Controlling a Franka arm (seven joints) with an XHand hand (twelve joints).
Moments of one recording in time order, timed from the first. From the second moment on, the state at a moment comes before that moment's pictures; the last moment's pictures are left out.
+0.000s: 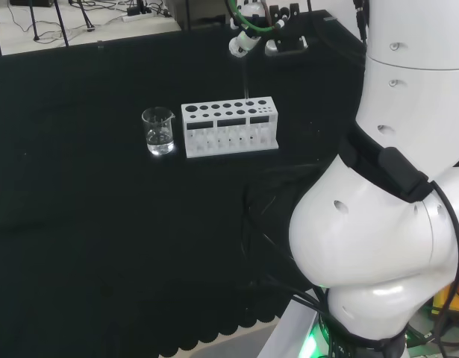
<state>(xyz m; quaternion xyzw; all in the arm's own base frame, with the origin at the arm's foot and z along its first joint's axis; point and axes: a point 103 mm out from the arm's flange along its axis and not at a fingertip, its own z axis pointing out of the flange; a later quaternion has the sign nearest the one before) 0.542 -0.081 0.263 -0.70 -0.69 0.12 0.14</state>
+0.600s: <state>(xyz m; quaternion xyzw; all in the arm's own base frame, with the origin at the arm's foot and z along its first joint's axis) 0.543 -0.080 0.250 -0.69 -0.70 0.11 0.14</state>
